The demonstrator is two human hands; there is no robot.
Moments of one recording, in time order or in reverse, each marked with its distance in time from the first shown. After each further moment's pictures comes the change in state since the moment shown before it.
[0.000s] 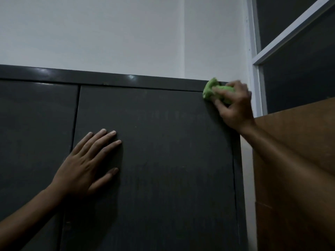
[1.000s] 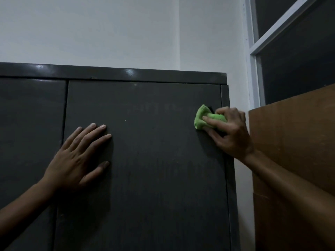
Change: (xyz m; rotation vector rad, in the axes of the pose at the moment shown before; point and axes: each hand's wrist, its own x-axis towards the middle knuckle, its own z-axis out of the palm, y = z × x) left_hand 0.003 0.007 -0.004 0.016 -0.031 -0.021; right_hand -0.092 0.007 -0.011 -0.010 -0.086 -0.243
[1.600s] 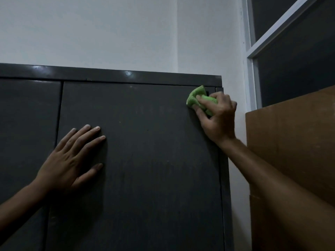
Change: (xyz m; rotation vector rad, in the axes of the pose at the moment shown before) left_hand -0.002 -0.007 0.007 0.025 0.002 0.010; right_hand 0.050 -0.012 0.011 -0.008 0.160 0.272
